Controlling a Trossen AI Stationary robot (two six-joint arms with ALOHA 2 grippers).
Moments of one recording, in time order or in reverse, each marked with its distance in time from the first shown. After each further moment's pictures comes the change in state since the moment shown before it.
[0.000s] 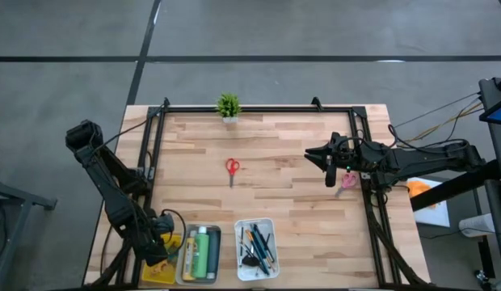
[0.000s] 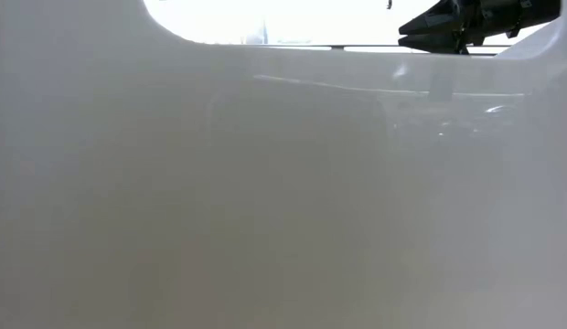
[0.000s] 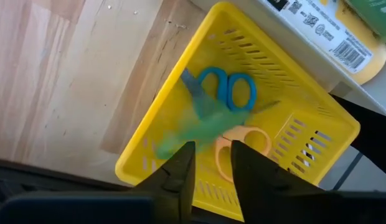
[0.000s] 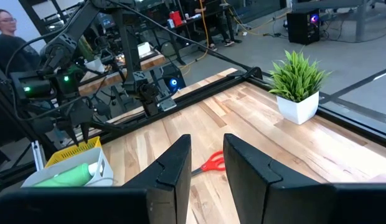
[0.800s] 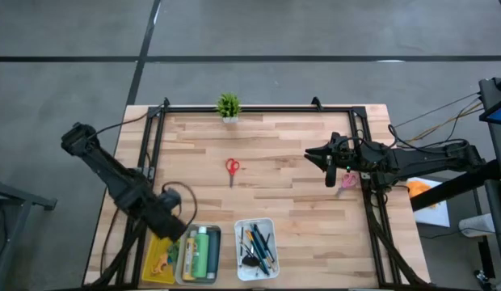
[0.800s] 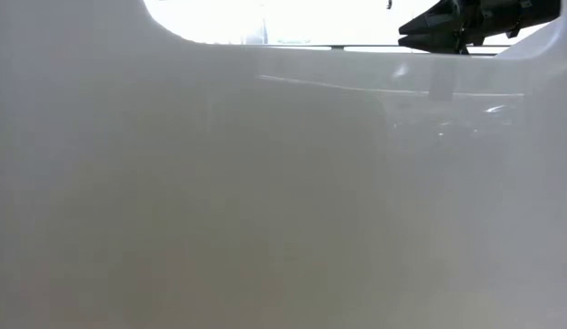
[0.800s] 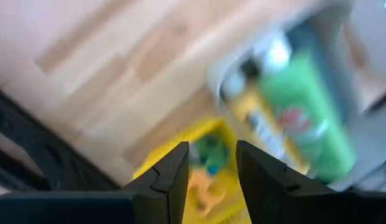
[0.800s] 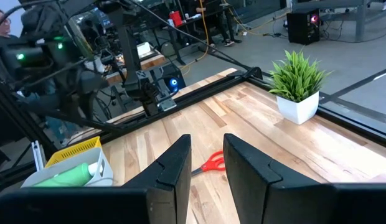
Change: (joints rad) left arm 0.275 -0.001 0.286 -0.383 -0.064 -0.147; right arm 0.000 0.000 0.000 0.000 0.000 0.000
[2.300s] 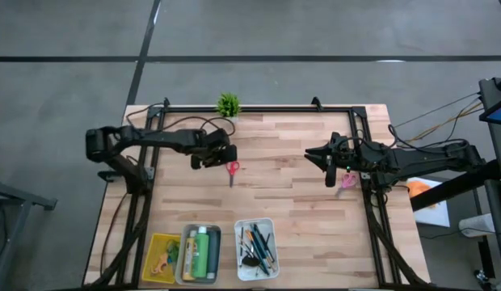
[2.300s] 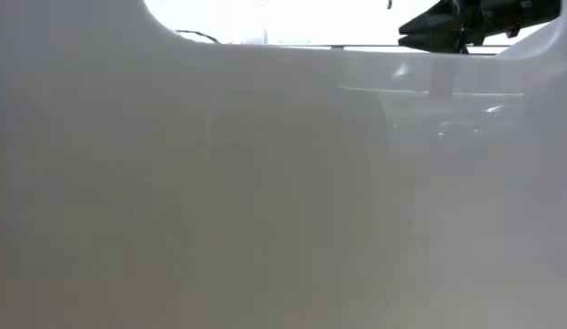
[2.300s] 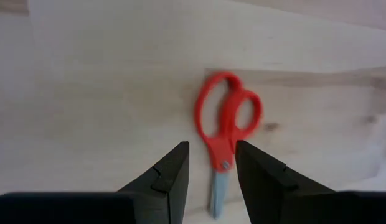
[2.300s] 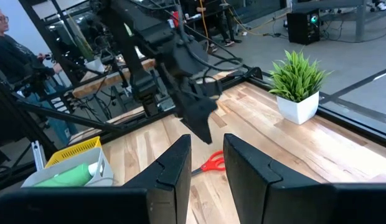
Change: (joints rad) left arm 1.039 0.315 -0.186 0.686 0.055 0.311; right arm 0.000 0.000 0.000 0.000 0.000 0.000
